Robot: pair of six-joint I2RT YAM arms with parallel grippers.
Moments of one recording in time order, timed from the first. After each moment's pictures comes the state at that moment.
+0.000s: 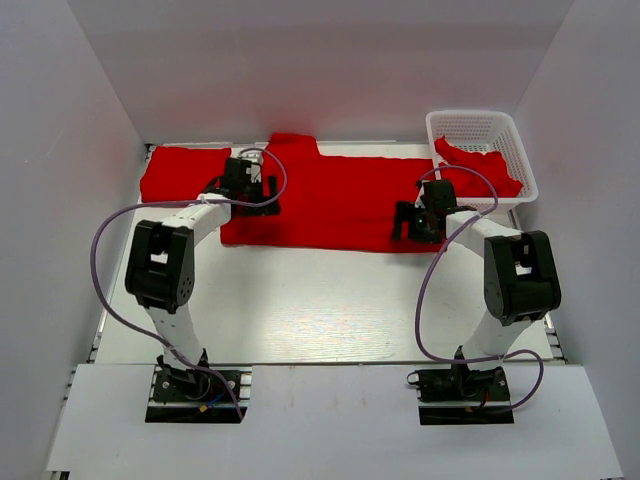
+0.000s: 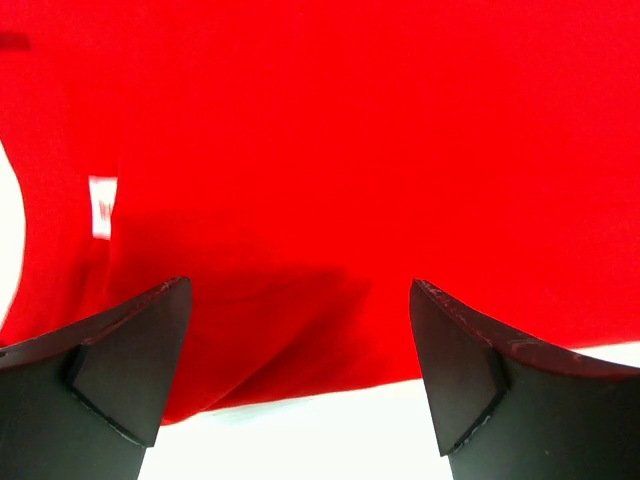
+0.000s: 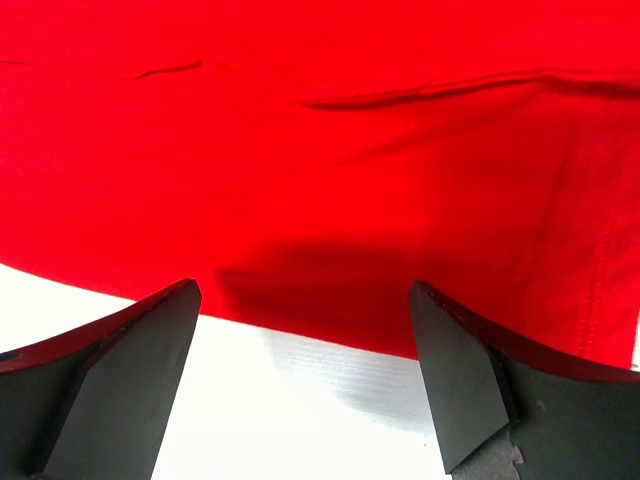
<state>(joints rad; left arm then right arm) -0.25 1.83 1.28 -0.21 0.09 -0.23 0.19 1.73 1.02 -0.26 -0.15 0.20</state>
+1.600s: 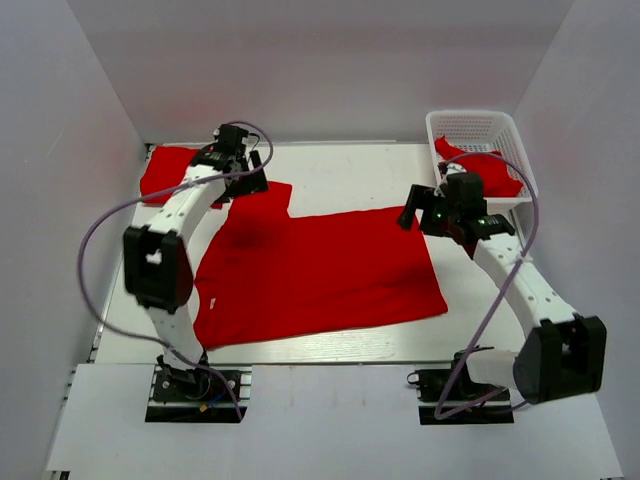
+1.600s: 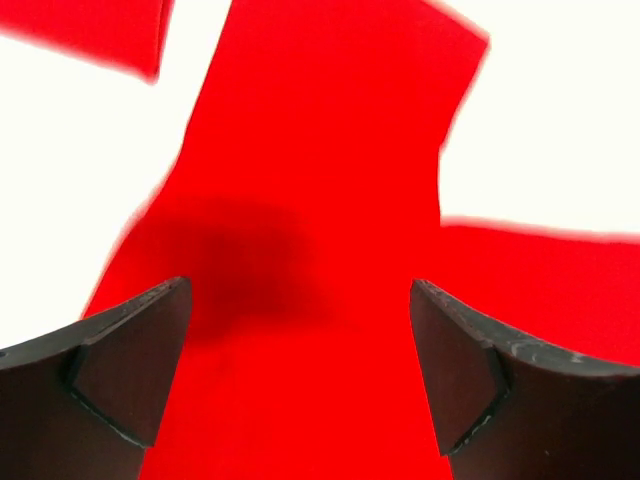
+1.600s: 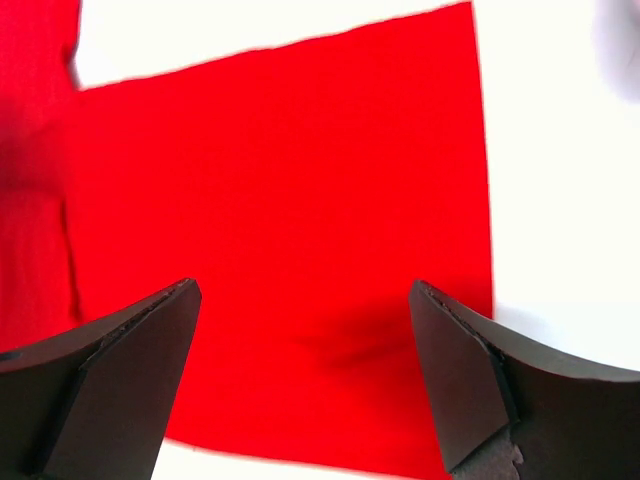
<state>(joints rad) -0.25 1.74 1.54 -0.74 -0.17 -0.45 0.23 1.21 0.96 -0.45 -0.14 0.33</state>
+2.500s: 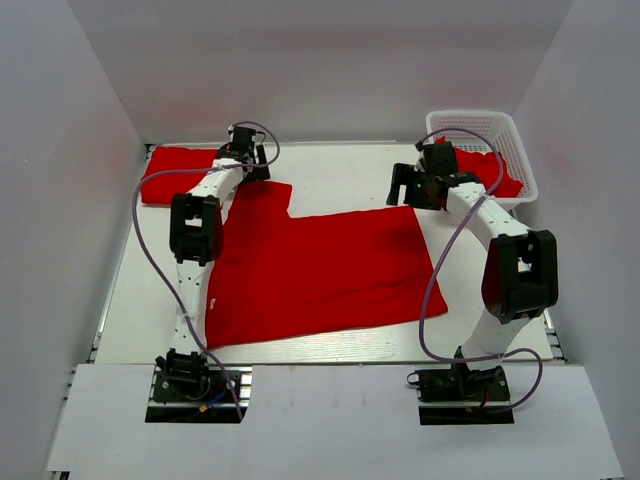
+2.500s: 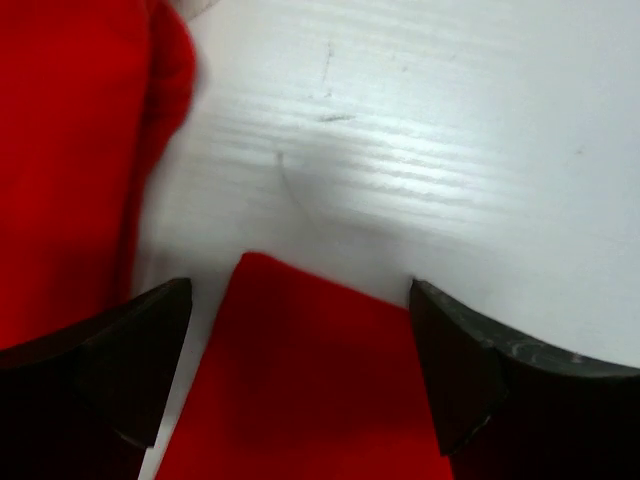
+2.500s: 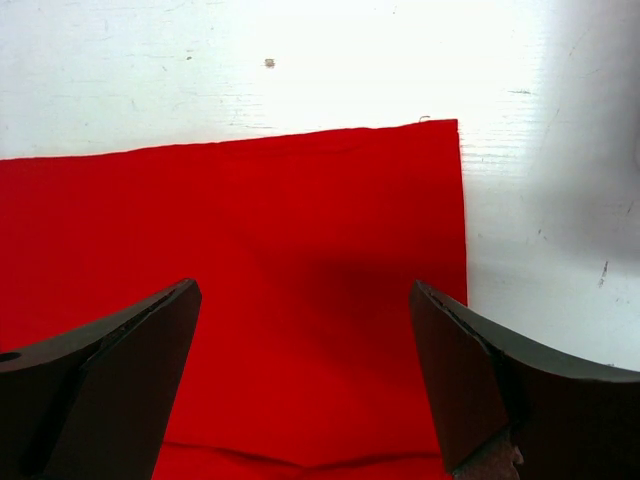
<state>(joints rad) -0.17 2.50 2.13 -0.51 -0.23 -0.29 0.22 1.74 1.35 -0.46 -0.12 0.25</state>
